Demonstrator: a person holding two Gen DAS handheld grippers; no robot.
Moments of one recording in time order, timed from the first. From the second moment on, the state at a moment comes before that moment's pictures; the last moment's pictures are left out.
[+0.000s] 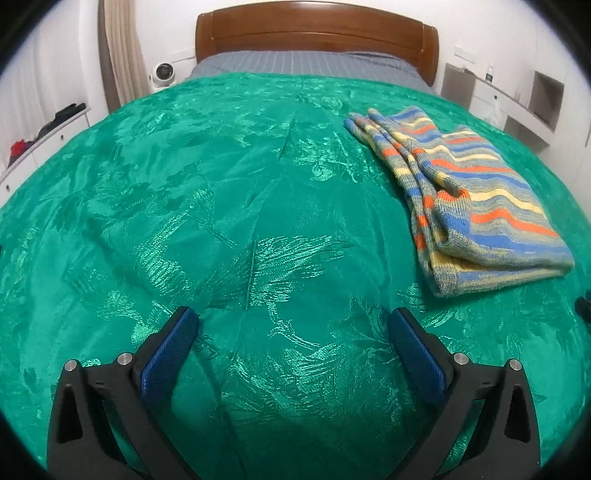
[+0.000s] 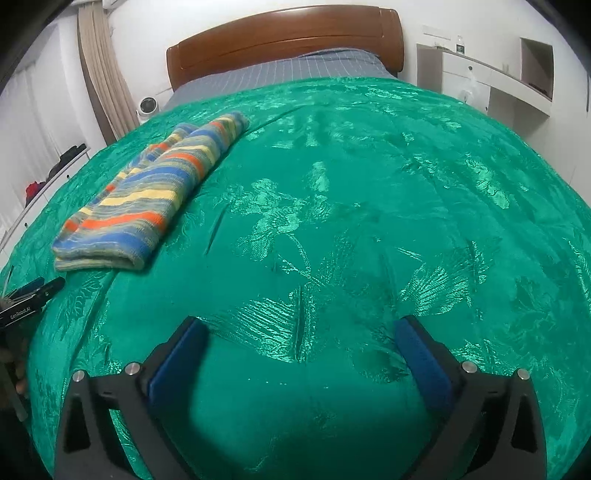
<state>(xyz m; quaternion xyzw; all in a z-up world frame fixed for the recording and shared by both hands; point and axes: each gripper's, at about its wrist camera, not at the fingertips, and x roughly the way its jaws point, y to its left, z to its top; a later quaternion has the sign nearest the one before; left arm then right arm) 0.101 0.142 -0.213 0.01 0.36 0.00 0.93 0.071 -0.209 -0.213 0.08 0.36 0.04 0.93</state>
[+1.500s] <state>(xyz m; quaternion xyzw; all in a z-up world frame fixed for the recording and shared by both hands) 0.097 0.137 -0.211 0.02 0.35 0.01 0.94 0.070 -0.205 -0.214 0.06 0.36 0.04 0.93</state>
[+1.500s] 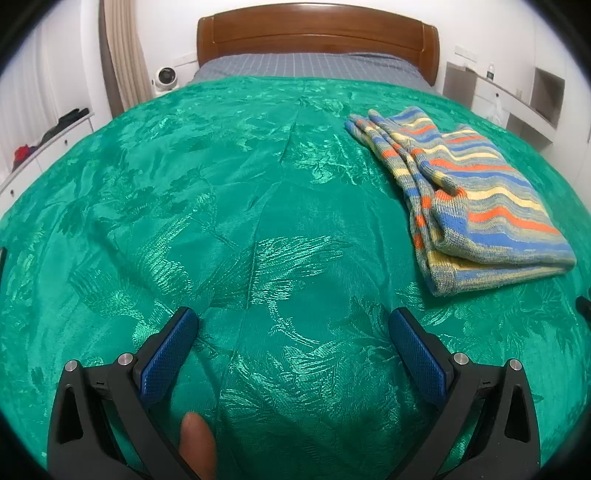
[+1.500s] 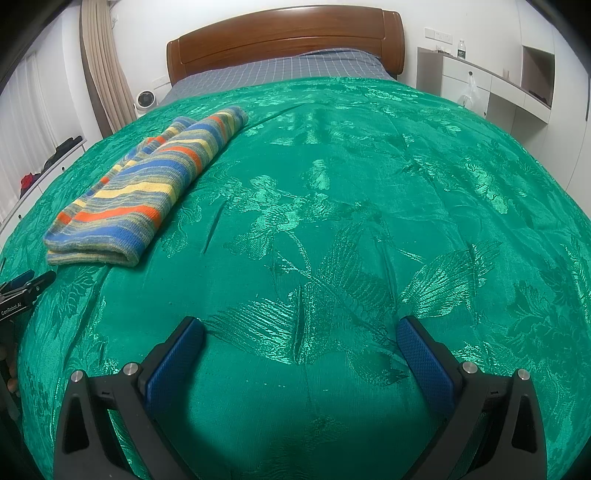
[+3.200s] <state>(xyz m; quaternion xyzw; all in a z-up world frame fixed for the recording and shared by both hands) 0.235 0.121 -0.154 -0.13 0.48 -0.18 0.85 0.211 -0.196 -0.151 0.21 0.43 0.21 0.85</state>
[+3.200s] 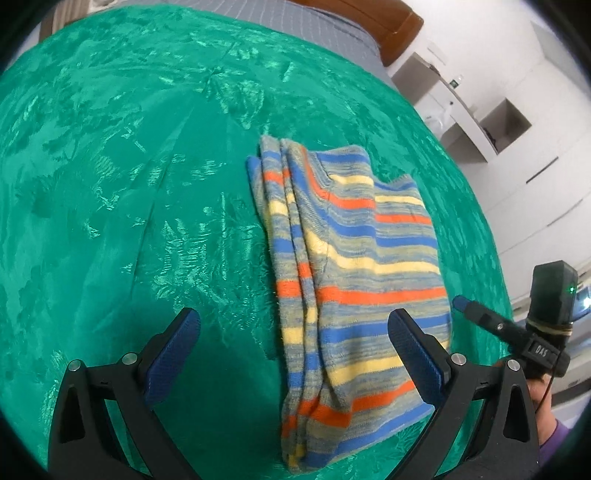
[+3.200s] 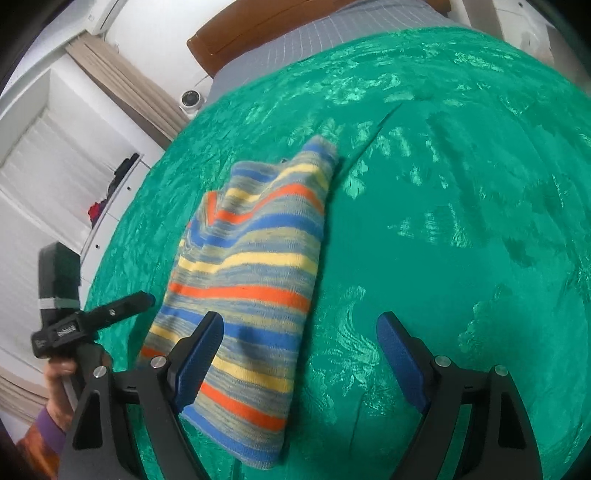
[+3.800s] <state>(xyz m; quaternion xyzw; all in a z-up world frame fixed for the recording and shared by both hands) 0.230 0.070 -0.153 -0.04 0.48 -0.16 0.86 0.234 -0.090 -0.134 0.01 0.42 0.16 0.89</state>
